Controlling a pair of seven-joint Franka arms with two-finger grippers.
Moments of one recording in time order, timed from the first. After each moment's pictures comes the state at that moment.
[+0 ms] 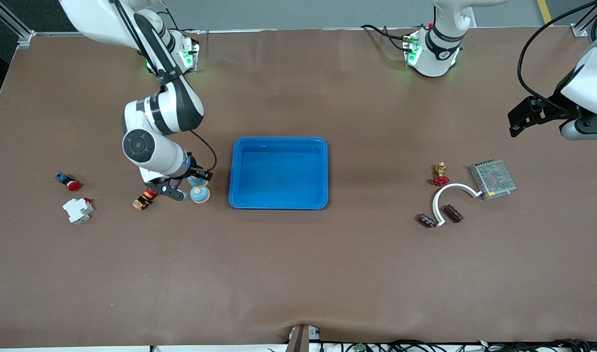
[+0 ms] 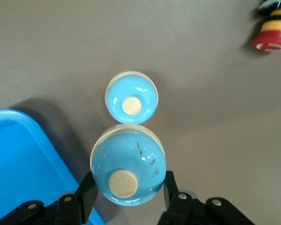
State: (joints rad) left arm 0.01 0.04 -0.16 -1.46 0.09 1.54 -0.13; right arm 0.41 0.30 -0.07 -2.11 0.14 2.25 0.66
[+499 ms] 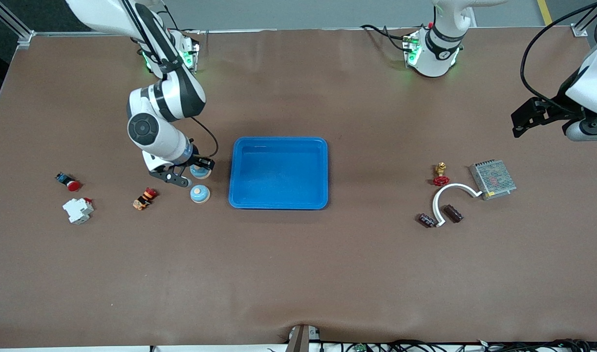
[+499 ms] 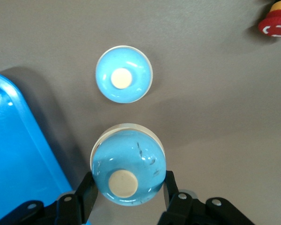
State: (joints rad) left arm 0.02 0.04 -0.16 -1.46 0.09 1.54 -0.13; right arm 0.41 0.22 -0.06 -2.26 0.14 2.35 0.57
